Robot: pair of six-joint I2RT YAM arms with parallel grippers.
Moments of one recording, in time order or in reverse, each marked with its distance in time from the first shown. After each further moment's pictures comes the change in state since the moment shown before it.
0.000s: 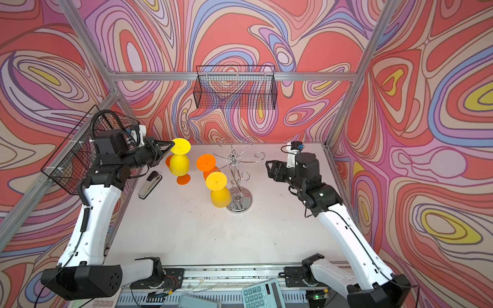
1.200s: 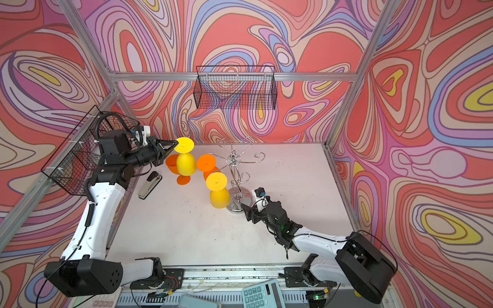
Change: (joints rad) left arm 0.001 0.027 -0.035 0.104 0.076 -0.103; right arm 0.401 0.217 -0.721 1.047 0.207 -0.294
